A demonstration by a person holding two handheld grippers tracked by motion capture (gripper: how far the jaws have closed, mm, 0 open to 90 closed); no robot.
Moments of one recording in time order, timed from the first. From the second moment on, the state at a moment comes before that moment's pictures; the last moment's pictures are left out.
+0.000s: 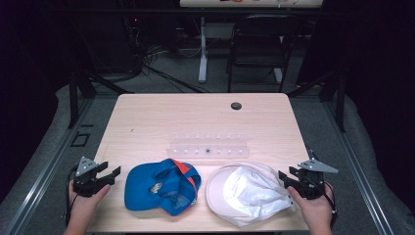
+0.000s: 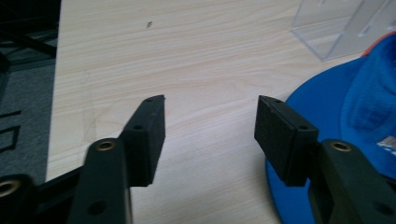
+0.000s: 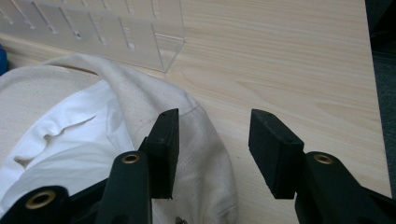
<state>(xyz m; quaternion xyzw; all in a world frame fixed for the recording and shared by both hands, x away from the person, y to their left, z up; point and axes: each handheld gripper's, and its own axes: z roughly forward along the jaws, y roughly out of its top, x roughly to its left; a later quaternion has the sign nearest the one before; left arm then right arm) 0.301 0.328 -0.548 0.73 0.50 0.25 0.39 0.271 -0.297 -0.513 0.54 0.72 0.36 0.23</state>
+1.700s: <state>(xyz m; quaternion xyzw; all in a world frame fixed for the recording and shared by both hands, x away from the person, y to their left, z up) 0.302 0.321 -0.550 0.75 0.49 0.23 0.38 0.231 -0.299 -0.540 0.55 0.74 0.32 0.20</state>
